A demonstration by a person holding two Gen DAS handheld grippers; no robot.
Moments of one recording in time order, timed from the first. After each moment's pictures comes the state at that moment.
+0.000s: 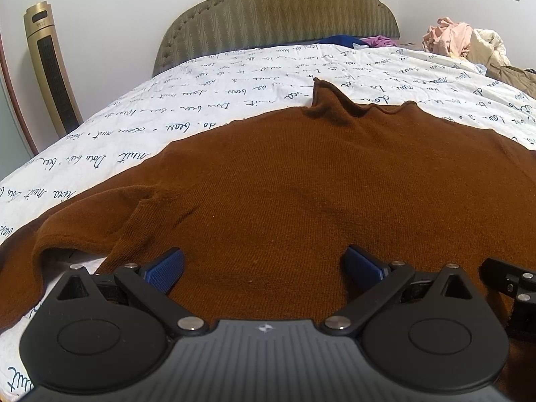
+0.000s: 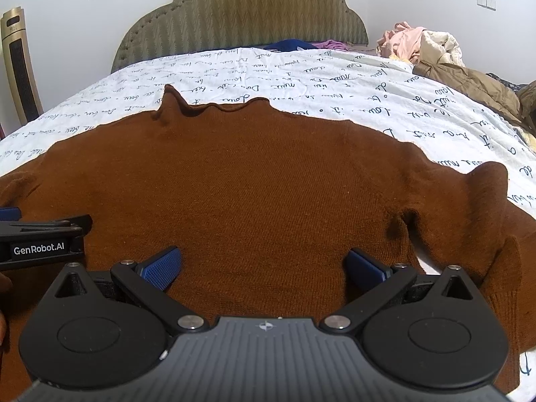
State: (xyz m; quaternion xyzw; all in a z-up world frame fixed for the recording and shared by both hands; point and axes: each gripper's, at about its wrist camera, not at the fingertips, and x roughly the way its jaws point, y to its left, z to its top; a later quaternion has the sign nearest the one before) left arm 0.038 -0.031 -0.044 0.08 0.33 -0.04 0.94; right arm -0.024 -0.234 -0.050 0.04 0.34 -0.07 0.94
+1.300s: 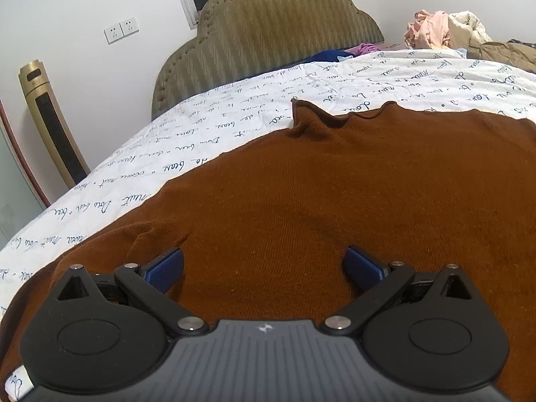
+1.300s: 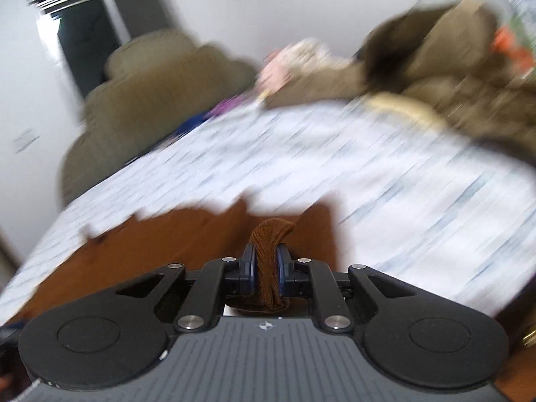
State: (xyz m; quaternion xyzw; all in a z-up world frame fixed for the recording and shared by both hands) left arm 0.019 -0.057 -0.048 0.16 0.27 -0.04 0.95; right arm -0.187 -0.437 0.002 0.21 0.18 -0.23 0.93
